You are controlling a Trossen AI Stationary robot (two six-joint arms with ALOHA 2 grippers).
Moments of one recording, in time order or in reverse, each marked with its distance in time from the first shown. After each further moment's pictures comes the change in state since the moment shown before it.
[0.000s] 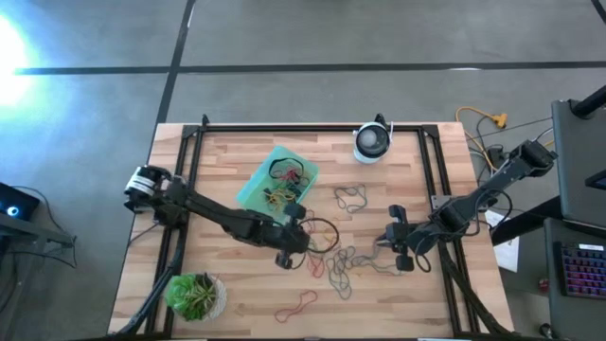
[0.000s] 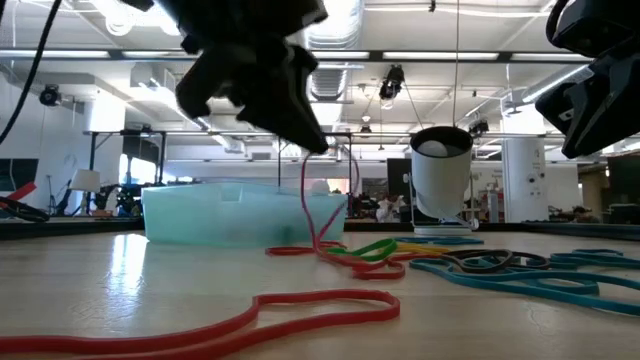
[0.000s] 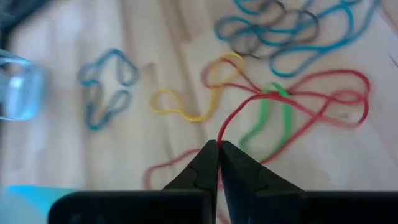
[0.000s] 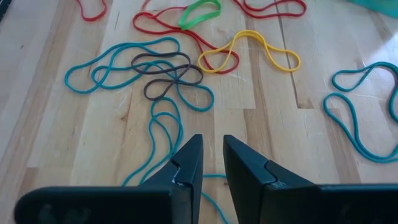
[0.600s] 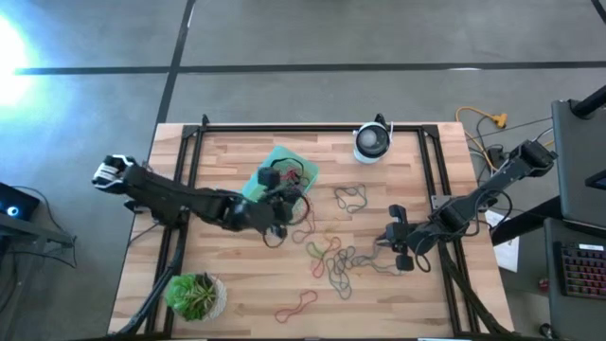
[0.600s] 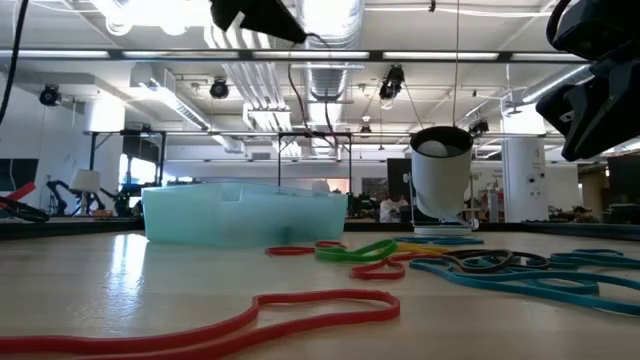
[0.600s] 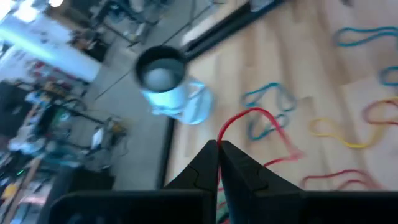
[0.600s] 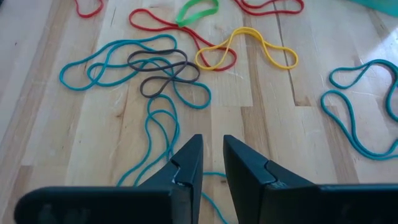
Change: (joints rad) left arm 0.021 -0.303 -0.001 -0.012 -0.400 0.164; right arm 0.000 0.000 -0.007 -0.001 0.006 0.000
